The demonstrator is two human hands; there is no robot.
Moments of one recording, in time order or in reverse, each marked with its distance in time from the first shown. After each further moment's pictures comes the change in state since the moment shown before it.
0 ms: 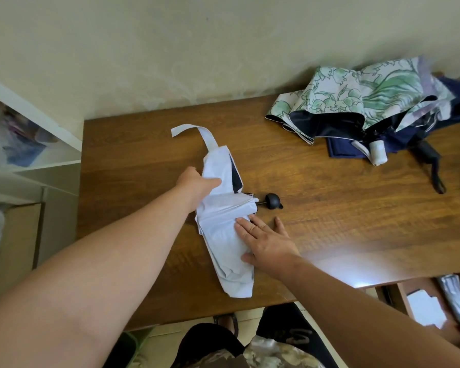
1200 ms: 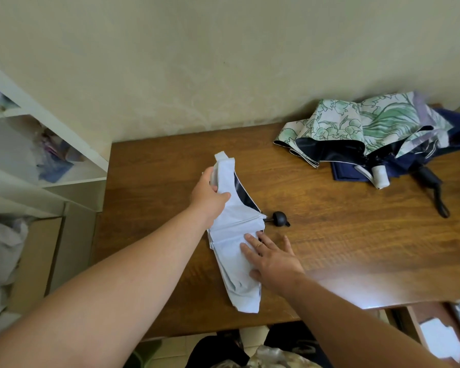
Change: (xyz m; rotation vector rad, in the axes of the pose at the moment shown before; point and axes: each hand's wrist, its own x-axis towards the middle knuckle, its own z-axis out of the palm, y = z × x) left_hand -0.041 0.010 -0.010 -0.186 0.061 0.245; right_hand -0.012 -0.014 -0.018 -0.055 -0.032 0.018
